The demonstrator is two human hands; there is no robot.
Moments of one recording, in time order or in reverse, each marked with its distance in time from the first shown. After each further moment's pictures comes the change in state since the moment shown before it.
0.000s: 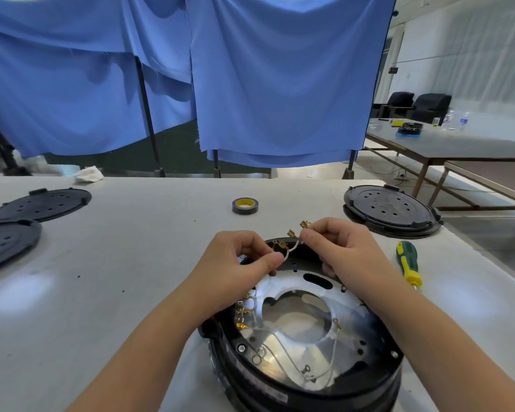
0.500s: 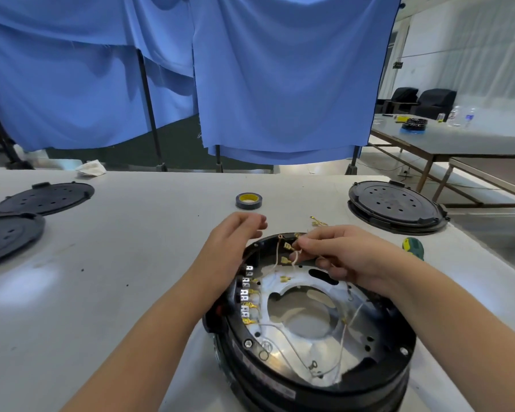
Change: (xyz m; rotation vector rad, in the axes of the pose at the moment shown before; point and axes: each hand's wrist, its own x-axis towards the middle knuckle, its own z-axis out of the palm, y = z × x) left_hand 0.010 -0.006 -0.003 -0.263 0.113 -0.169; right_hand 0.021 0.004 -0.006 0.135 -0.285 0.452
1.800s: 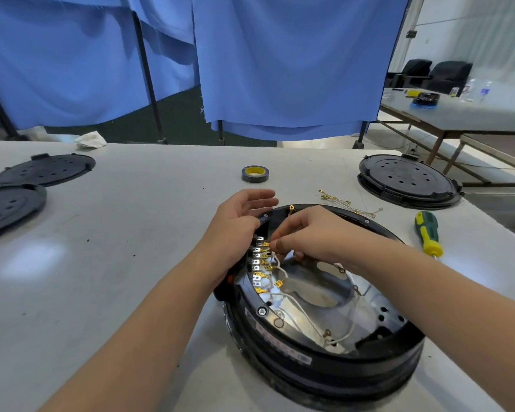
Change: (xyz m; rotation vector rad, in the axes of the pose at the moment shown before) left_hand 0.005 -0.019 -0.002 -0.007 -0.036 -0.029; right_hand 0.017 0.004 0.050 -0.447 0.003 -0.021
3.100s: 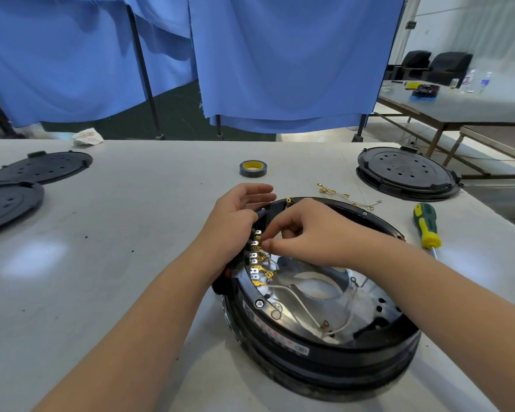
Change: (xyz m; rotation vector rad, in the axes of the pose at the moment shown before) left_hand 0.005 -0.005 0.000 -0.014 0.007 0.031; right_hand -0.008 0.004 -0.001 -0.257 -0.032 -0.358
